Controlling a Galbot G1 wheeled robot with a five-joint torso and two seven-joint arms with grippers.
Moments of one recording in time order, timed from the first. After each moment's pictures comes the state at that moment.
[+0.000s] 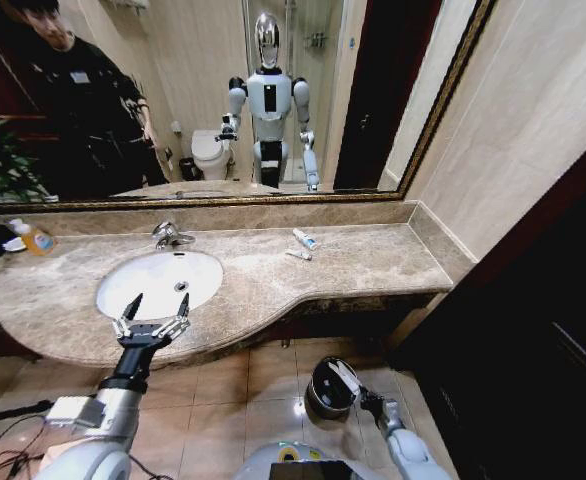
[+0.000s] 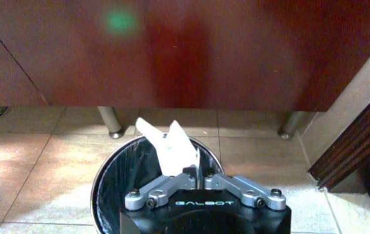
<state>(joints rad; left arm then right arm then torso) 1.84 -1.36 -0.82 -2.47 -0.37 0.04 0.05 -1.27 1.36 0.50 0.99 0.15 0.08 -0.15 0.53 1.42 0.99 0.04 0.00</state>
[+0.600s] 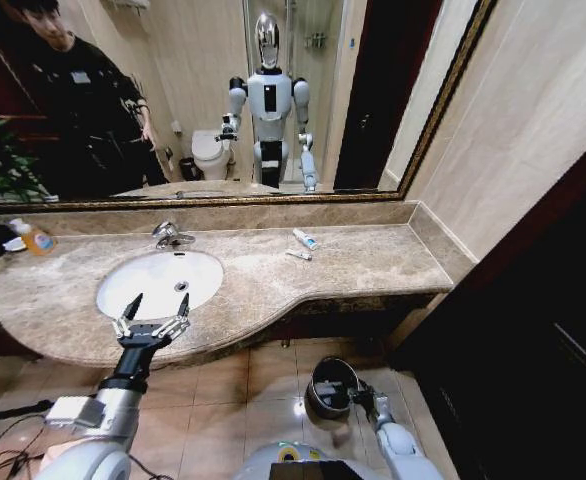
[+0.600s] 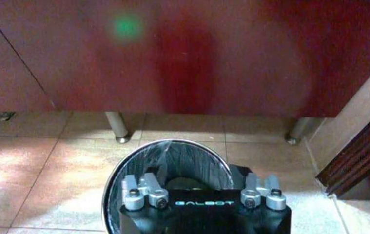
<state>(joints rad) 1.84 -1.36 -0.82 -2.47 -0.37 0.04 0.05 -1.27 1.39 0.50 1.02 0.13 0.07 -0.14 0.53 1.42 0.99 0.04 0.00</state>
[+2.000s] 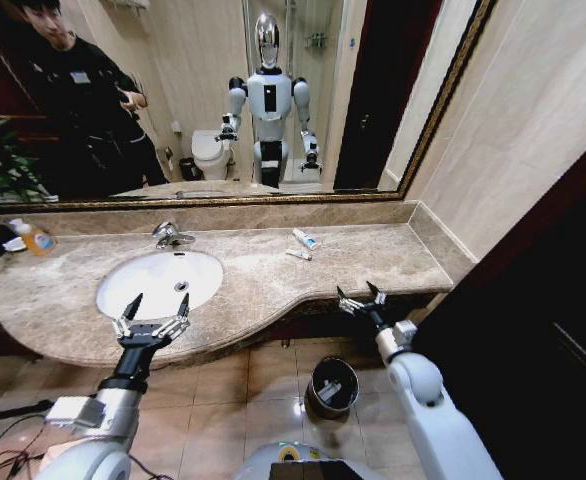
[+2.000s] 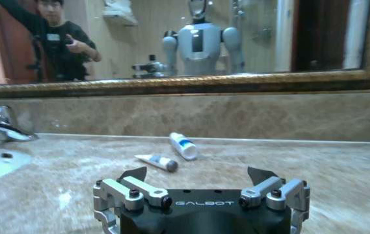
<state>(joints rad) 1.84 -1.36 -0.82 -2.47 -0.37 0.04 0.05 -1.23 1.28 0.52 1.90 0.30 -0.19 -0.19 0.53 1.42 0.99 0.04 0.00</state>
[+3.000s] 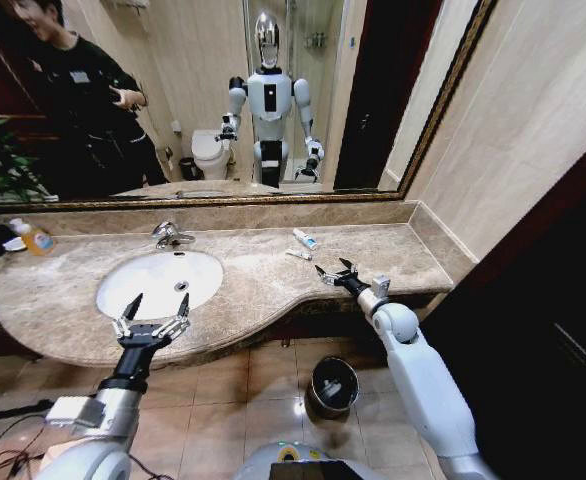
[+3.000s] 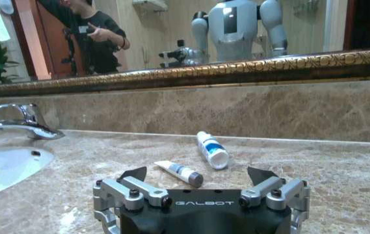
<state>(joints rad) 1.84 -1.36 -0.82 -2.47 -0.37 0.04 0.05 -0.94 1.27 0.43 1.67 0.34 -0.30 -0.31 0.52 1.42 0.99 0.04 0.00</state>
